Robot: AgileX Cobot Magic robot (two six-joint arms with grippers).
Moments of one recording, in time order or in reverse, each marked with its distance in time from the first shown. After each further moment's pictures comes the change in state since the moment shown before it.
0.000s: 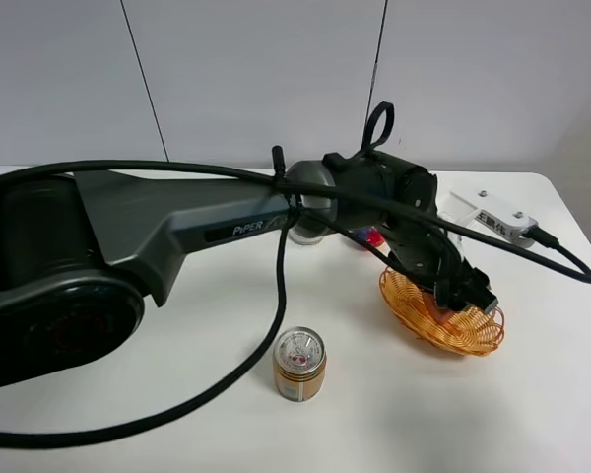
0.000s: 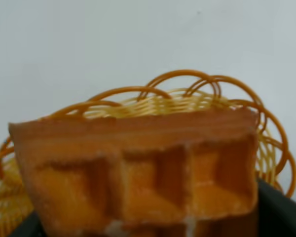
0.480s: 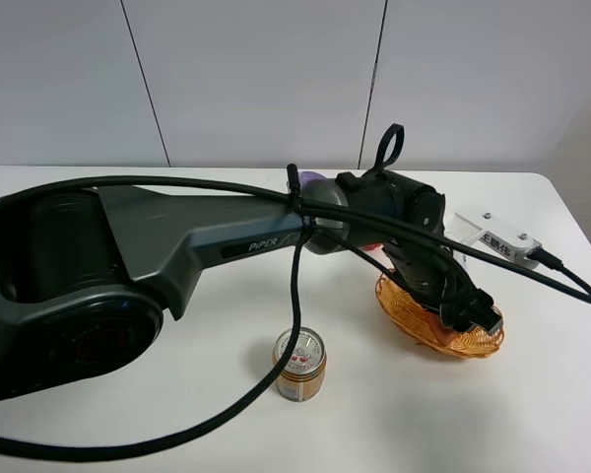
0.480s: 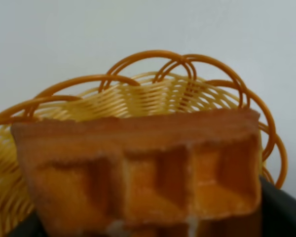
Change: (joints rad) left arm -0.018 0.031 -0.005 -0.042 0.023 0.000; right arm 0.000 0.000 0.000 0.000 0.000 0.000
